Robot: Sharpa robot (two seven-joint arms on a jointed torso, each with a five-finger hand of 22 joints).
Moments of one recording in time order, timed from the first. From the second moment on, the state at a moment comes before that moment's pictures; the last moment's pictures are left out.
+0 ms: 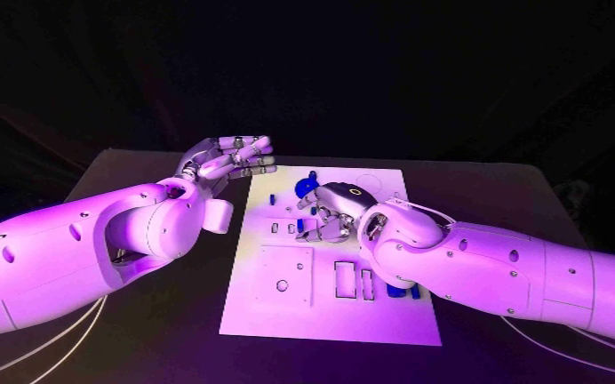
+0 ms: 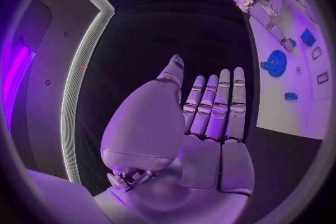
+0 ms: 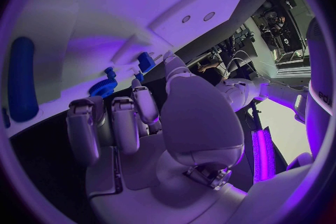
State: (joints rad) left arm 1.22 -0.94 0.00 1.66 0.04 -0.40 0.35; left_hand 1.44 -0.05 0.03 0.17 0.05 0.91 0.23 0.08 0.07 0.93 0.19 0.07 0.07 0.98 0.16 0.12 0.08 0.17 0.84 0.28 0.25 0.09; right arm 1.19 -0.58 -0.11 1.49 -1.50 -0.42 -0.19; right_hand 1.31 -0.14 -0.01 0.21 0.26 0.85 0.19 0.07 0.11 1.32 0.10 1.31 1.29 1.47 0.02 1.52 1.31 0.01 1.47 0.13 1.55 1.31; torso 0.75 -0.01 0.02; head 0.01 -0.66
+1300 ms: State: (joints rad) left arm 1.32 -0.66 -0.01 1.31 -0.95 0.11 -0.50; left_hand 1.22 0.01 -0.13 0.29 0.06 1.07 0.05 0.44 0.38 1.32 -0.03 1.13 1.00 1.47 -0.08 1.55 1.31 0.09 1.41 0.01 1.36 1.15; right arm 1.32 -0.98 -0.11 1.68 -0.89 -0.54 -0.05; right_hand 1.31 -0.09 -0.07 0.26 0.31 0.99 0.14 0.17 0.15 1.31 0.06 1.29 1.26 1.47 -0.01 1.48 1.31 0.02 1.47 0.10 1.48 1.31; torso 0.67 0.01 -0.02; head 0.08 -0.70
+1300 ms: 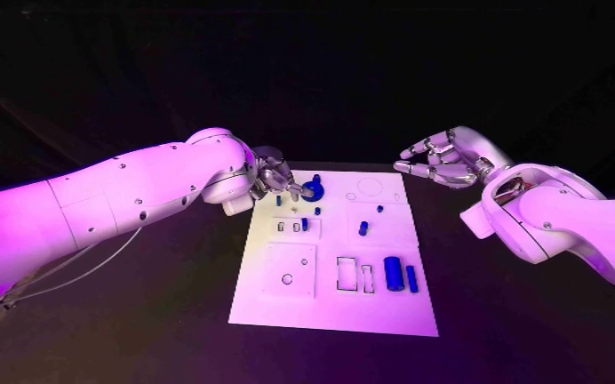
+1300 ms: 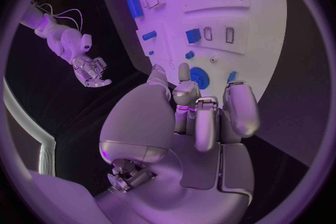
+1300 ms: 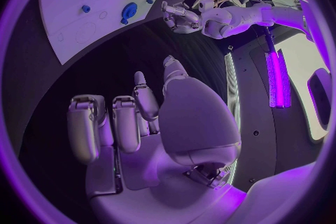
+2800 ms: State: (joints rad) left arm 1.32 -0.51 -0.04 1.20 -1.03 0.27 -0.69; left_hand 1.14 -0.02 -0.19 0.29 0.06 1.01 0.05 0.49 0.48 1.31 -0.03 1.15 1.03 1.47 -0.08 1.56 1.31 0.08 1.44 0.01 1.40 1.22; right arm 1.31 -0.96 -0.11 1.66 -0.89 -0.52 -0.08; right_hand 1.30 -0.09 -0.10 0.27 0.38 0.98 0.14 0.17 0.16 1.31 0.06 1.29 1.26 1.47 -0.01 1.47 1.31 0.02 1.47 0.10 1.47 1.31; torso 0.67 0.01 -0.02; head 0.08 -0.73
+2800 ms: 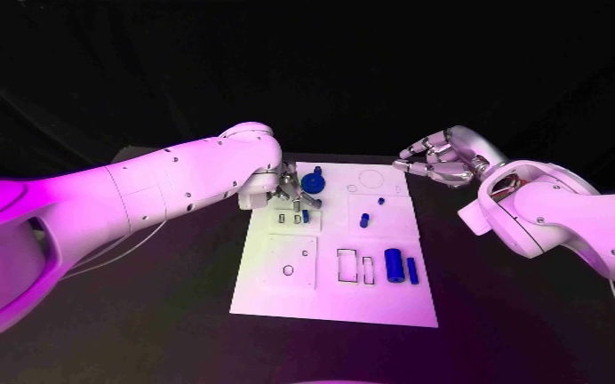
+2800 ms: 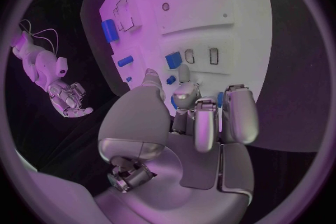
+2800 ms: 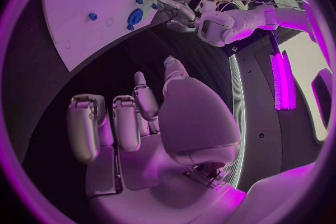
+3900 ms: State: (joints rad) left arm 1.30 -0.48 -0.04 1.15 -1.03 0.31 -0.69; left_hand 1.17 0.01 -0.17 0.29 0.06 1.00 0.05 0.50 0.50 1.30 -0.02 1.14 1.01 1.47 -0.08 1.56 1.31 0.08 1.45 0.01 1.40 1.23; right arm 1.30 -0.95 -0.11 1.65 -0.89 -0.51 -0.08; right_hand 1.31 -0.08 -0.11 0.27 0.39 0.98 0.14 0.17 0.16 1.31 0.06 1.29 1.26 1.47 -0.01 1.47 1.31 0.02 1.47 0.10 1.47 1.31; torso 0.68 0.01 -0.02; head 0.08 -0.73
